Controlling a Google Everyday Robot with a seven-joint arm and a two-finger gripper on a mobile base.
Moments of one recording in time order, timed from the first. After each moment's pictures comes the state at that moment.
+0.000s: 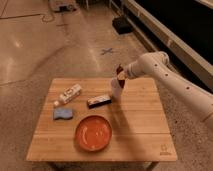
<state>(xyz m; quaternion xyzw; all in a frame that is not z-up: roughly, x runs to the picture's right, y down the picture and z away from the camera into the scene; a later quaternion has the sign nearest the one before) 0.092 -0.084 0.823 0.15 -0.17 -0.82 0.52</state>
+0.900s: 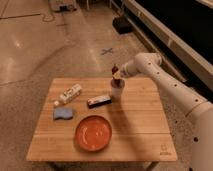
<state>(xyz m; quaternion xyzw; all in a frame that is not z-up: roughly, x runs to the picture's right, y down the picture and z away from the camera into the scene) 0.081 -0.088 0.867 0.17 -0.18 -0.83 0.49</state>
